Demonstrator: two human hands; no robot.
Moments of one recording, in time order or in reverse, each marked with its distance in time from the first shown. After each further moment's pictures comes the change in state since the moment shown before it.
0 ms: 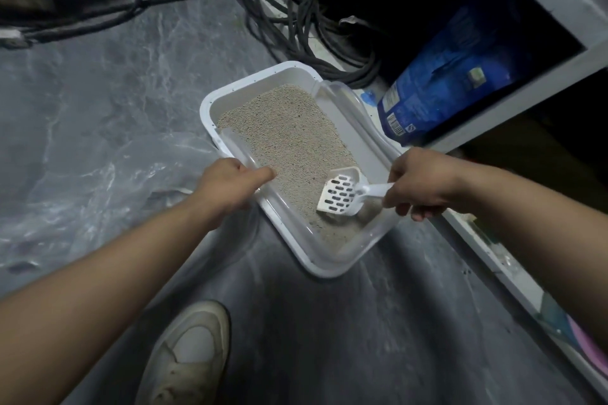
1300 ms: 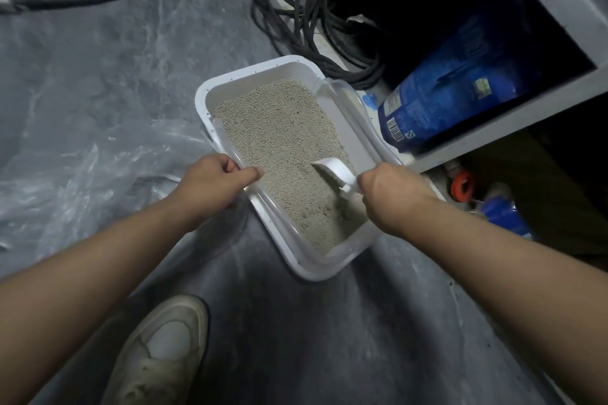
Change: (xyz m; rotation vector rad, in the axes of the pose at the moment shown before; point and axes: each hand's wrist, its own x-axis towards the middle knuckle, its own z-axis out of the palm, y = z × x) left_hand 0.009 -0.026 0.002 -0.102 0.011 0.094; right_hand 0.016 -0.015 0.037 -0.854 0.268 -0.261
